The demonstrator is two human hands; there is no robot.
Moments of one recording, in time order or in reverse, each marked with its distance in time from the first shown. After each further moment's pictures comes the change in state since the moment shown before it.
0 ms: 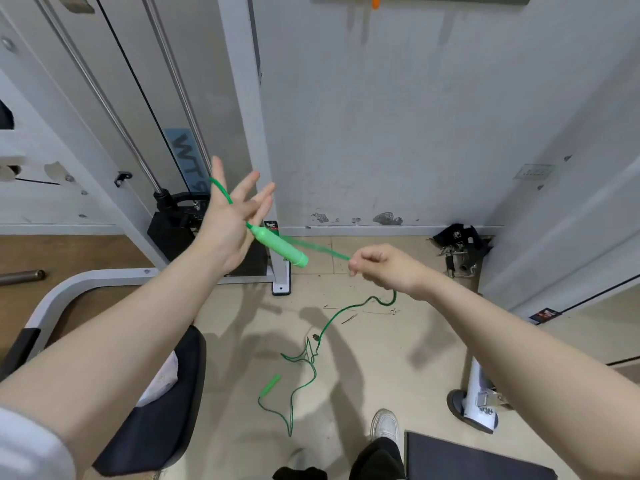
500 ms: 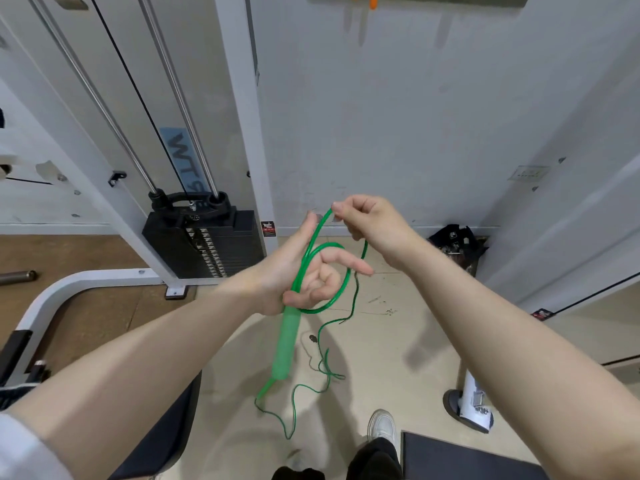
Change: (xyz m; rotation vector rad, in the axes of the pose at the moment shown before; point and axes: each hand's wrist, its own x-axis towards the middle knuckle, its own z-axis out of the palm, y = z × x) left_hand -0.041 -0.025 0.035 0.182 -0.808 -0.591; right_hand 0.026 -0.053 -0.003 0.286 0.259 -0.185
